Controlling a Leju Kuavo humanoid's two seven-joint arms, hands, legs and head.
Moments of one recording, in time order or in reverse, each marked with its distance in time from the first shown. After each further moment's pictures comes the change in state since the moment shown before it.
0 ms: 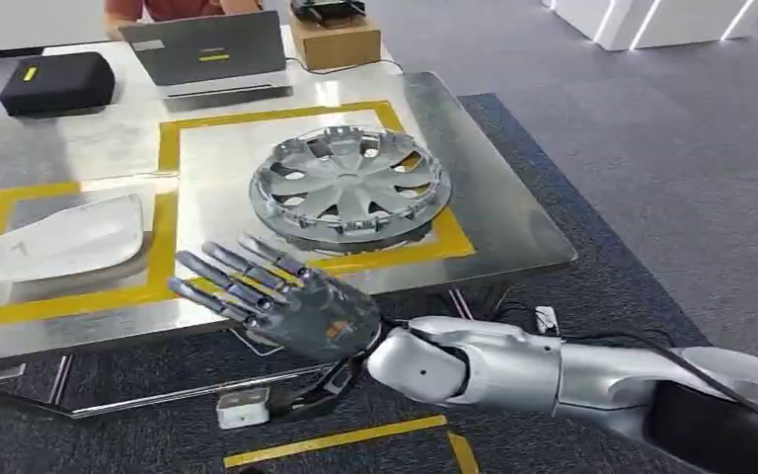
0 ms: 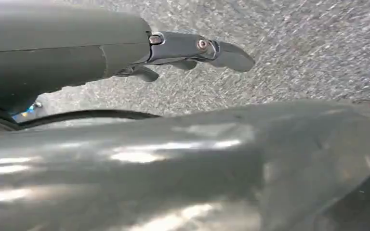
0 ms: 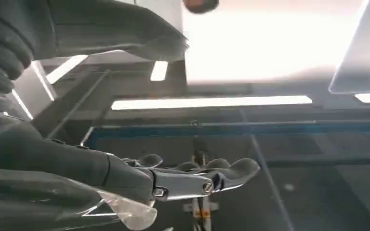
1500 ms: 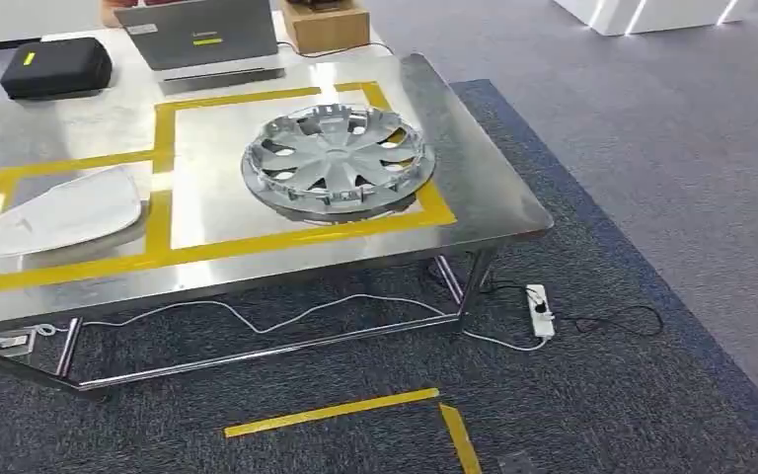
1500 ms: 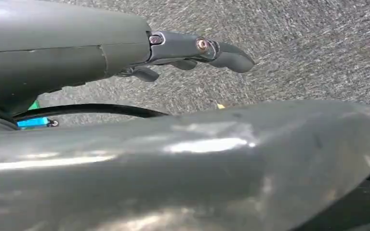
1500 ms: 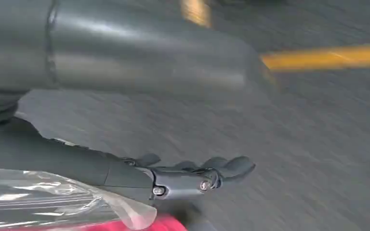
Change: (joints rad) left arm 0.077 0.000 0.157 0.000 0.125 0.198 -0.146; right arm 0.849 0.386 -2.048 1.103 -0.576 0.102 -0.633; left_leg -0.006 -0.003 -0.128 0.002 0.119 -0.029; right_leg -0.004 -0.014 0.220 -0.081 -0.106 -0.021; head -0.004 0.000
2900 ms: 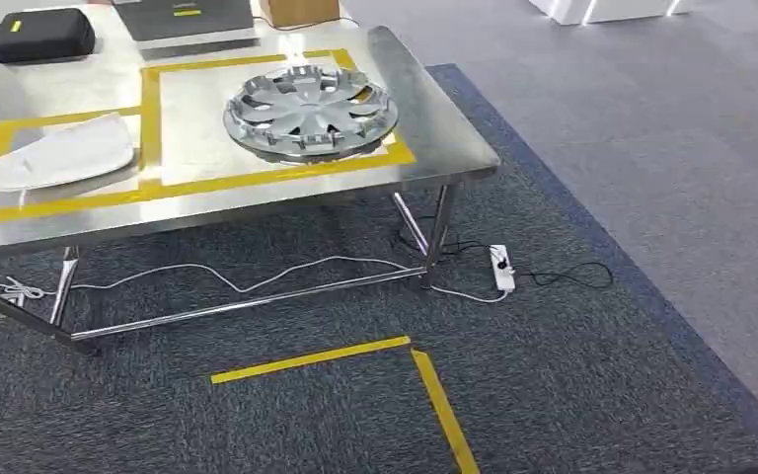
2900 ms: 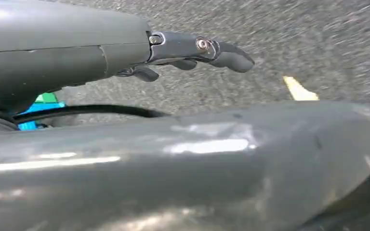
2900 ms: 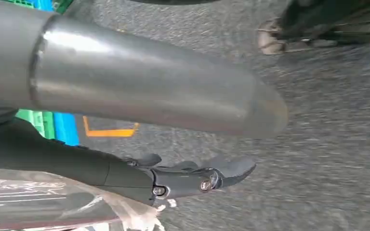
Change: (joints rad) left arm -0.003 -0.034 0.028 0.002 -0.006 0.034 0.017; right arm -0.039 -0.045 -0.108 0.114 -0.029 0.160 0.174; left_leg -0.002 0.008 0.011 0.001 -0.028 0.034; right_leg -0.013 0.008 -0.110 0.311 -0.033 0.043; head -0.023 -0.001
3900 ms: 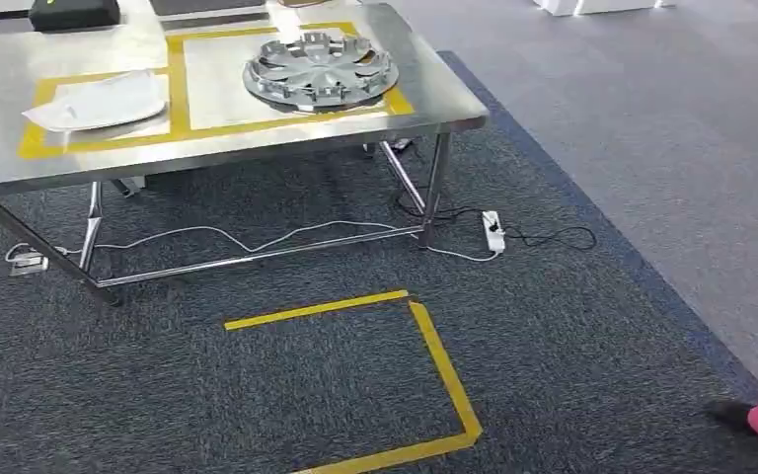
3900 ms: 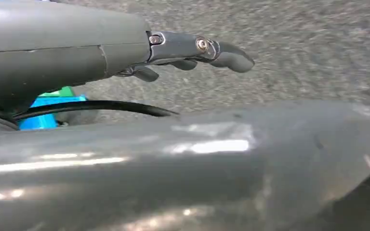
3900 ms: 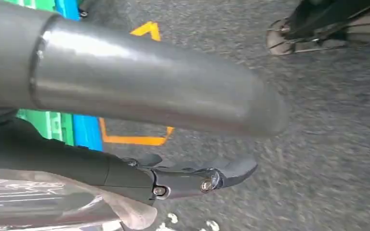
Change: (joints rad) left arm -0.008 -0.014 0.004 0.000 -0.007 0.001 0.021; right arm 0.004 -0.022 -0.020 0.003 0.028 0.027 -0.003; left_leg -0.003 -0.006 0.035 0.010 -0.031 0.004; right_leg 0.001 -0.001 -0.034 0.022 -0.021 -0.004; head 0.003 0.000
